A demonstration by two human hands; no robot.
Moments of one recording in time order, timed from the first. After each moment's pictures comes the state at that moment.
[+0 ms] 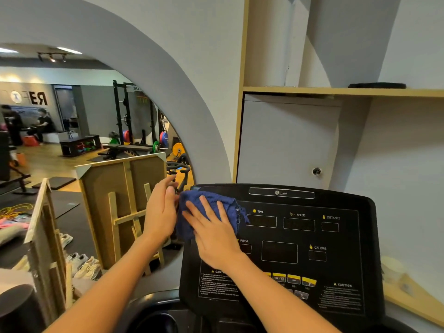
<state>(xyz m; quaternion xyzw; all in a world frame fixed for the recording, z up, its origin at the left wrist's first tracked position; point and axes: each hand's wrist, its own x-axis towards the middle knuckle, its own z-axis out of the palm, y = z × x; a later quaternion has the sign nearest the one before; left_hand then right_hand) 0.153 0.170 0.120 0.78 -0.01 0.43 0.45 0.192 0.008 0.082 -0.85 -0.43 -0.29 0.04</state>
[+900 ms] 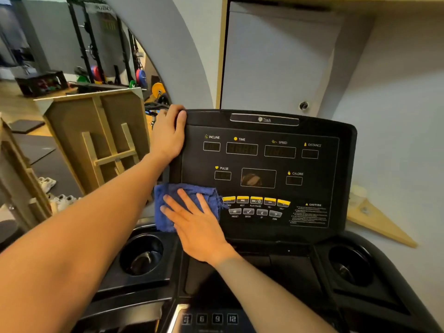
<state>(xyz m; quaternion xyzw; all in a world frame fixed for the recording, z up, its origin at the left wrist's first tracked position) 0.214 0.132 0.109 0.86 -0.01 0.40 0.32 0.108 -0.034 -0.025 -0.87 -0.45 -0.18 0.01</state>
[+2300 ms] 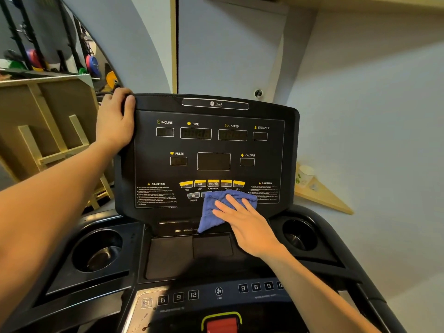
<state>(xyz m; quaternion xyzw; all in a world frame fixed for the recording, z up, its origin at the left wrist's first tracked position) 0.200 0.122 0.112 0.85 0.00 0.39 0.35 0.108 -0.249 -0.051 -0.92 -0.36 -0.12 0.06</state>
